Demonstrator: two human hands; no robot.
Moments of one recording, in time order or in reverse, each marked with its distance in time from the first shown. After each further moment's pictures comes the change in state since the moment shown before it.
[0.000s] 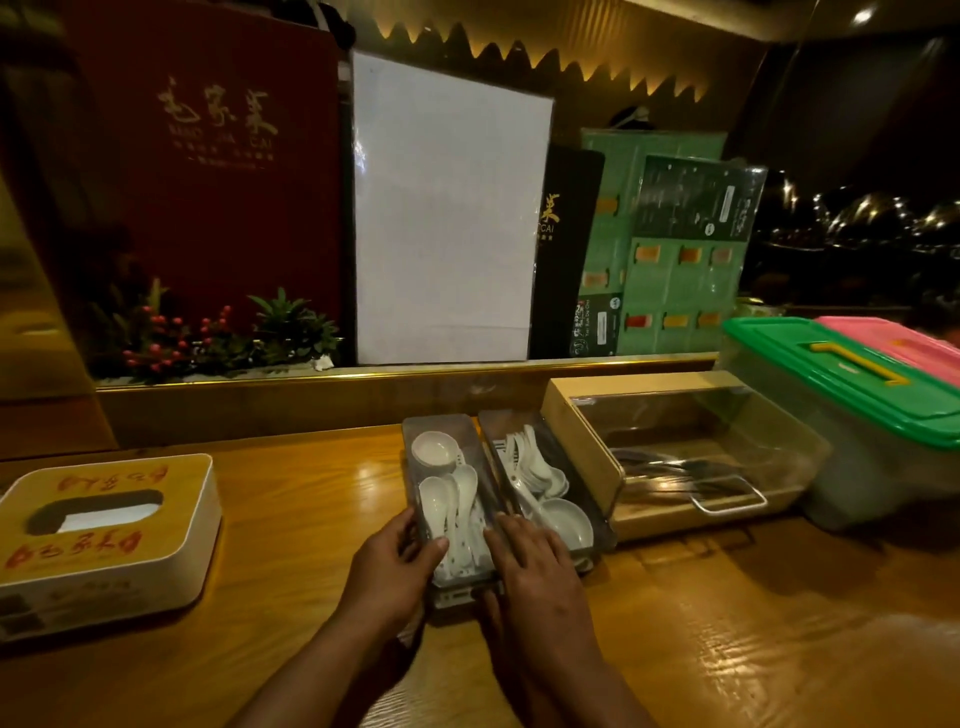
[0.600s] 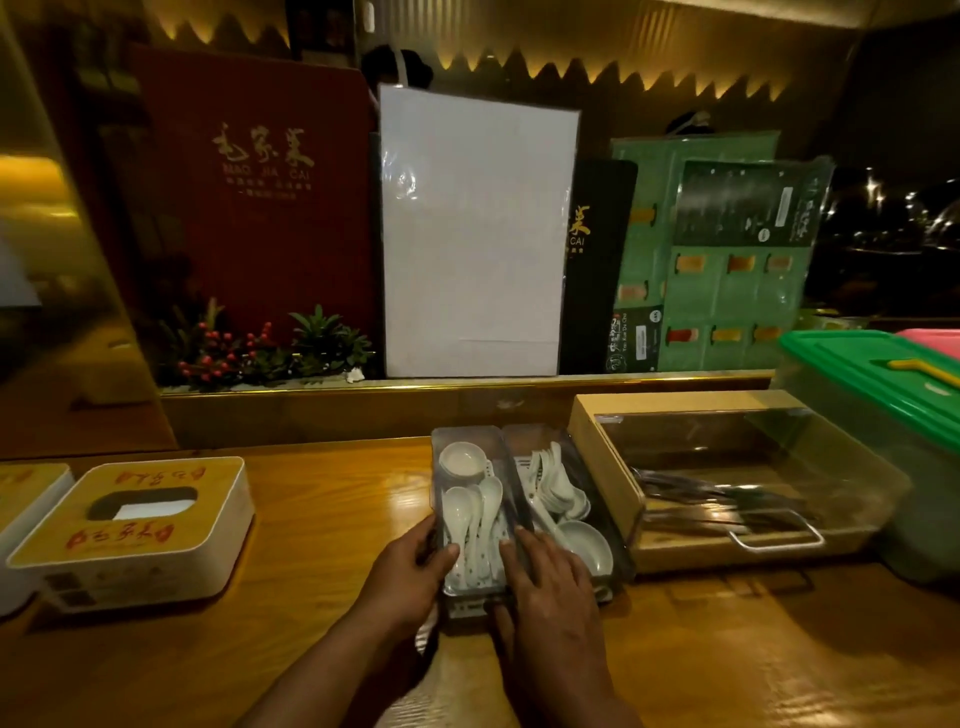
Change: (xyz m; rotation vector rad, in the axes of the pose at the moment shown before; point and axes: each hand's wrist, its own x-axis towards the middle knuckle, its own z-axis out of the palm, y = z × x) left_hand 0.013 0.000 0.018 -0.007 0.024 -0.020; right_hand 0.007 0.014 0.006 0.062 0.029 0.001
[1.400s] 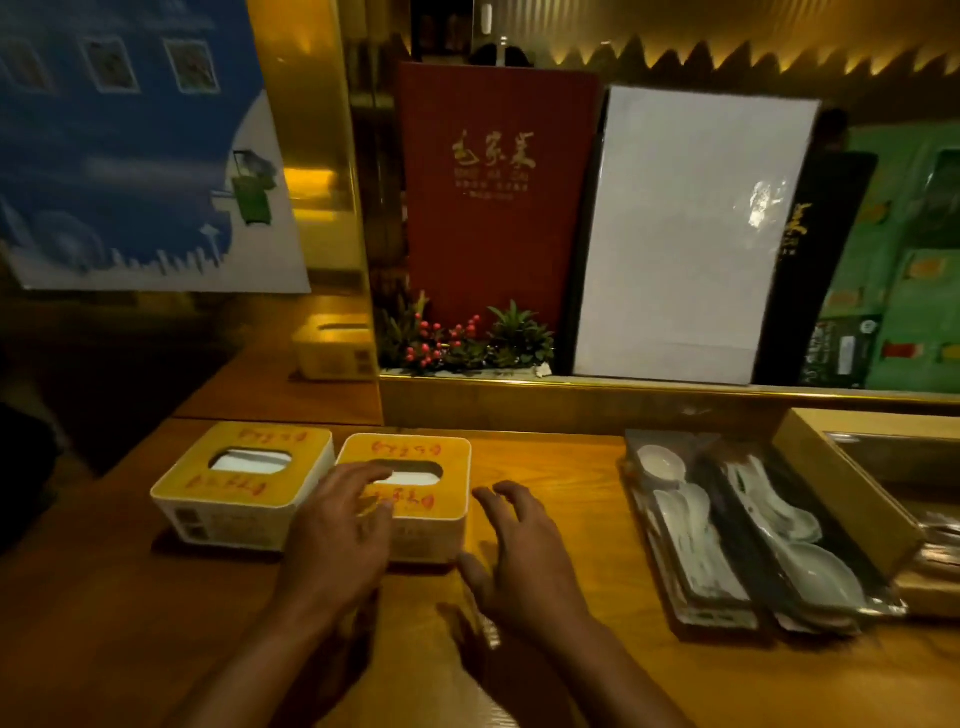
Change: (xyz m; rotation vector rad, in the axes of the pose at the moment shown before) left_hand -0.089 0.051 -0.287 0.711 0.531 0.474; right_hand 0.061 -0.246 0.015 0.444 -0.081 -0.213
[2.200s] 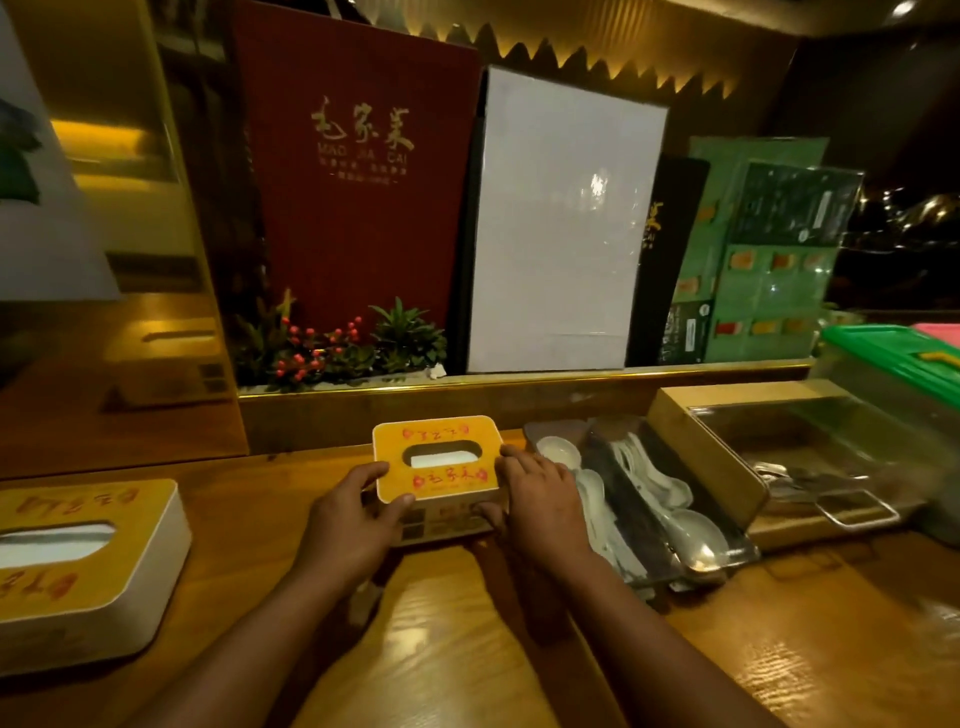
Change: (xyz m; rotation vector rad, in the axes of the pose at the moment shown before) left_hand 0.068 0.013 0.115 -0.261 -0.350 -0.193; right_hand 0.045 0.094 -0.051 -0.366 0.049 0.232
